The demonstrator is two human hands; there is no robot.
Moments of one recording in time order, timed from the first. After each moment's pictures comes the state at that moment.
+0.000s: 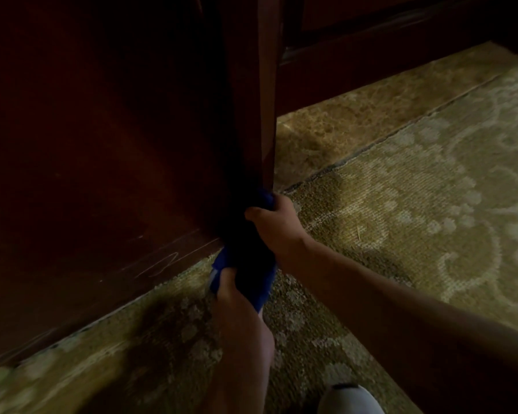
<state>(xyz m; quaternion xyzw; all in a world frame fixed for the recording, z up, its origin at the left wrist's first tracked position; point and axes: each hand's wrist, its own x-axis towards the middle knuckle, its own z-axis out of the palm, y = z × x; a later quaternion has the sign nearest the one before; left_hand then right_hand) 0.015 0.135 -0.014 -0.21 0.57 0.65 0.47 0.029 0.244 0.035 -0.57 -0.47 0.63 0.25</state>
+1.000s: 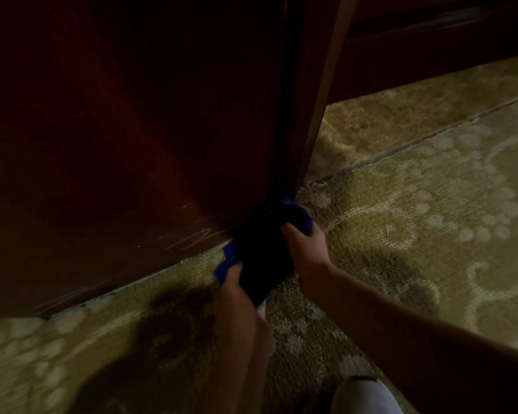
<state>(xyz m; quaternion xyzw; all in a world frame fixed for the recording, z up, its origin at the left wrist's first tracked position) -0.007 0.119 0.005 -0.27 0.54 0.67 0.43 0.039 0.202 -0.003 -0.64 -0.38 0.64 0.21</state>
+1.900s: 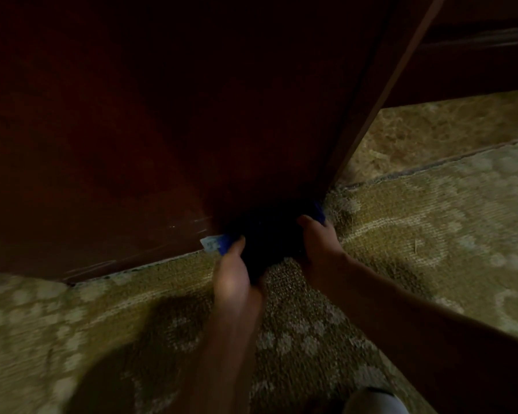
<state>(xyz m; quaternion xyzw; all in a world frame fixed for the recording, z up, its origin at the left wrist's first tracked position) -0.049 0.115 0.032 -0.25 0.51 0.69 0.44 0.007 0.198 0.013 -0.58 -0.28 0.73 0.24</state>
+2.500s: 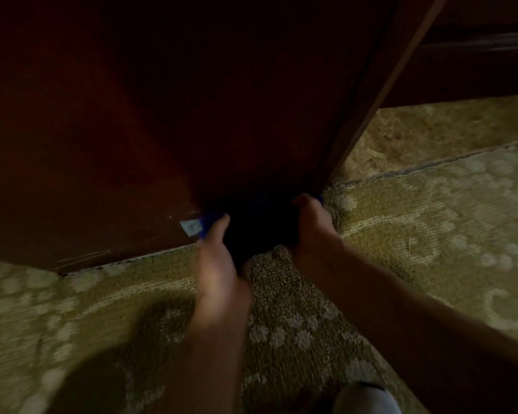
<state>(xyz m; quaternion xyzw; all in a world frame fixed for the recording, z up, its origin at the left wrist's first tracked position) -0.059 0.106 0.048 -0.23 0.54 0.70 0.41 -0.006 0.196 0.044 -0.60 -0.24 0.73 0.25</state>
